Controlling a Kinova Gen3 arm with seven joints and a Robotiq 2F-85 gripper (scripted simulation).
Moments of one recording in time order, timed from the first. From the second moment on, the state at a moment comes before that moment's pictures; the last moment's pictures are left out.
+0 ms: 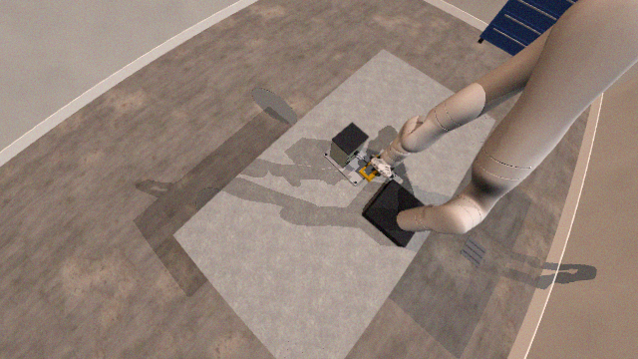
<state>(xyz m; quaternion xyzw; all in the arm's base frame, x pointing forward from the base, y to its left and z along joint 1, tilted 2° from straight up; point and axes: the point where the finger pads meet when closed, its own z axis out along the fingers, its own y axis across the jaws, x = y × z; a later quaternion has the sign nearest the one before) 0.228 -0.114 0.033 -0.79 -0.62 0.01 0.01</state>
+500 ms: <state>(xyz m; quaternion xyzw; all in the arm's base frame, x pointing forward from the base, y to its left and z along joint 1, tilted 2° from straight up) 0.228 -0.114 0.033 -0.79 -0.62 0.01 0.01</state>
